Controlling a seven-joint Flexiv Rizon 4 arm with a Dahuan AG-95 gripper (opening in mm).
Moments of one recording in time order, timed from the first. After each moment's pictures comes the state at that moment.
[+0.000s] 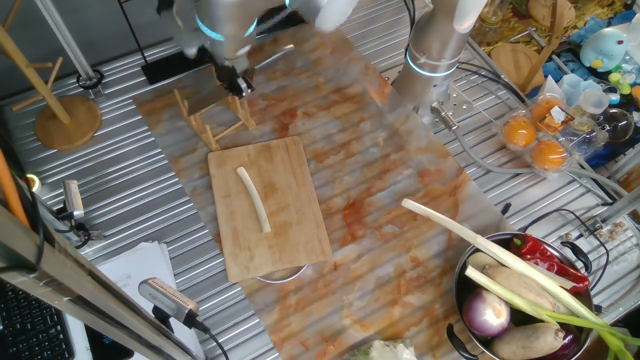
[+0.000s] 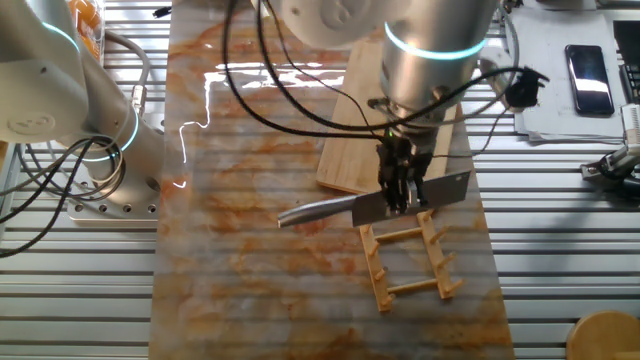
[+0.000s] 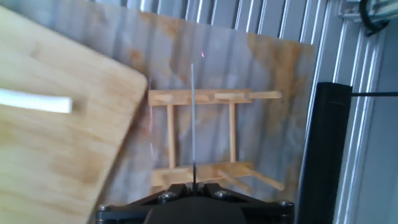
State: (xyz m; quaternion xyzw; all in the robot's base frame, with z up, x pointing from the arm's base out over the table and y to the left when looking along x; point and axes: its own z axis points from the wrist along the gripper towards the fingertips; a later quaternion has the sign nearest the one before) arm 0.471 -0.119 0.171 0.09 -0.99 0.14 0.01
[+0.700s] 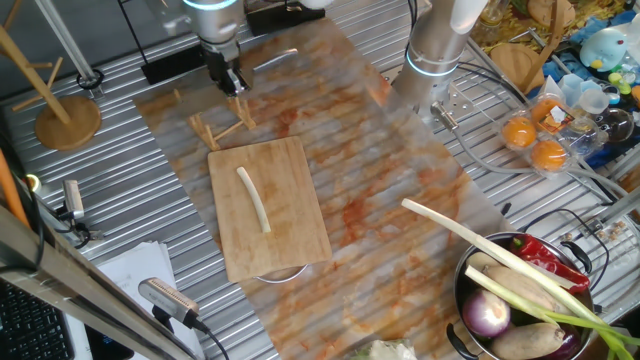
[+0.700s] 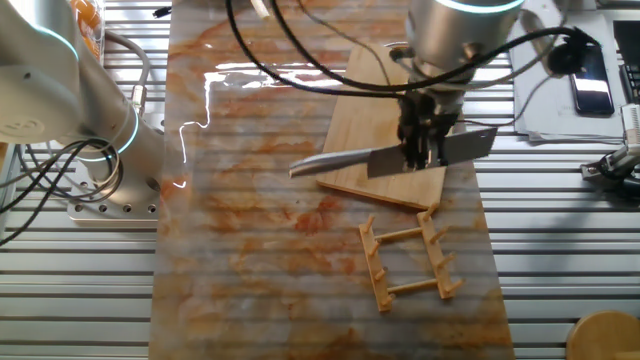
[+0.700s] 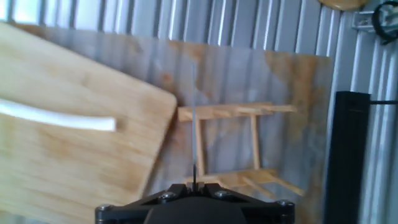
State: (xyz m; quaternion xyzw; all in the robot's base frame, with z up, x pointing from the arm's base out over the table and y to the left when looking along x) arm 0.500 -0.071 0.211 0.05 -1.00 0.04 0.01
